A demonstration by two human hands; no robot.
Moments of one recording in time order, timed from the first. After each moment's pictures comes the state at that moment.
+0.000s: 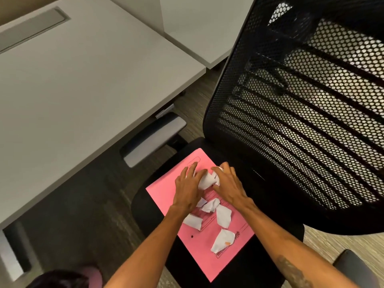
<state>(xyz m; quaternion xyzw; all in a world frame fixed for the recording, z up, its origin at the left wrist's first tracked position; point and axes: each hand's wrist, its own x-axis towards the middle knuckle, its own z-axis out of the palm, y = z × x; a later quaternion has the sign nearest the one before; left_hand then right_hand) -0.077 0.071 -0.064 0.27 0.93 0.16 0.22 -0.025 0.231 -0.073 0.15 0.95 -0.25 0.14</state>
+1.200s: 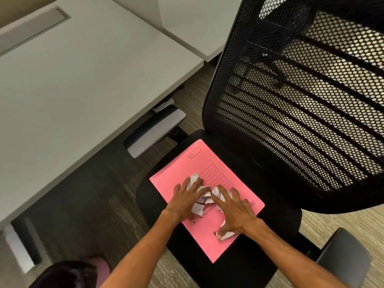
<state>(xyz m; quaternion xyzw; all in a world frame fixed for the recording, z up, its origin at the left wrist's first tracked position) -0.038 0.021 -0.067 0.42 0.85 -0.01 0.31 0.082 0.205 -0.070 0.05 0.91 -0.18 0.38</state>
